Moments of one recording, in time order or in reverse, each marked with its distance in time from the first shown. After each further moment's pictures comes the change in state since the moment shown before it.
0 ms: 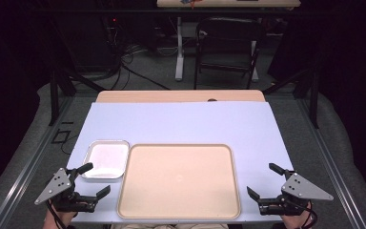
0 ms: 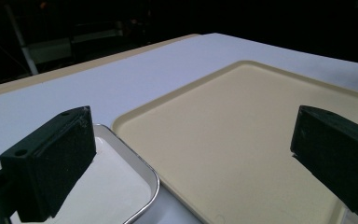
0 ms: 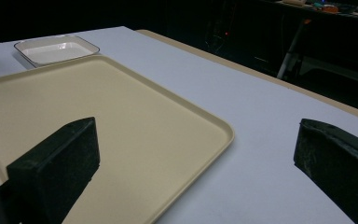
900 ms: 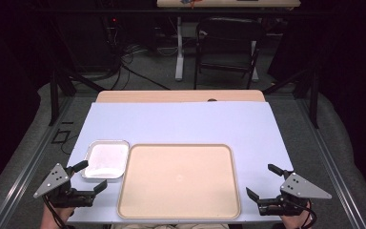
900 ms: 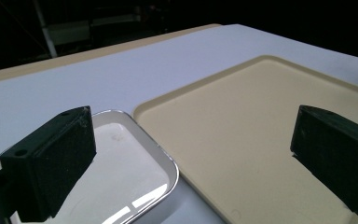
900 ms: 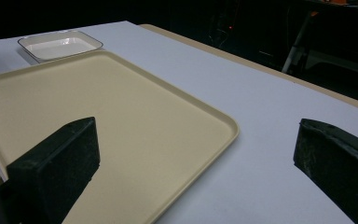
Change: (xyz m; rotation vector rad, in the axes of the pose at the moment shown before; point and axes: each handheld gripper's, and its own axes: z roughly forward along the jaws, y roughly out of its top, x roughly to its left) left arm 0.010 0.008 -0.001 0.070 0.095 -0.065; right arm 0.001 0.000 0.002 0.023 0.016 0.009
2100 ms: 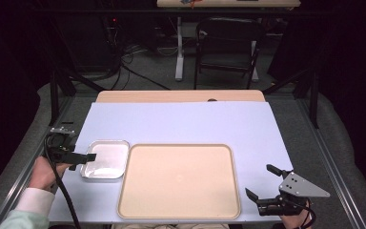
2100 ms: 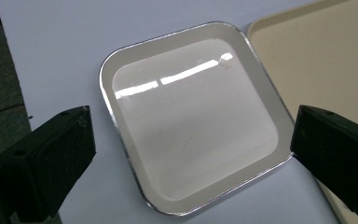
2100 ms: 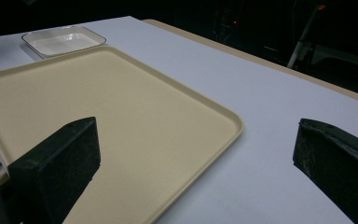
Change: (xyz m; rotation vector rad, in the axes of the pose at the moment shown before) left arm 0.101 0.053 0.047 0.607 0.152 -0.243; right arm -0.001 0.000 0.002 0.022 0.016 0.005
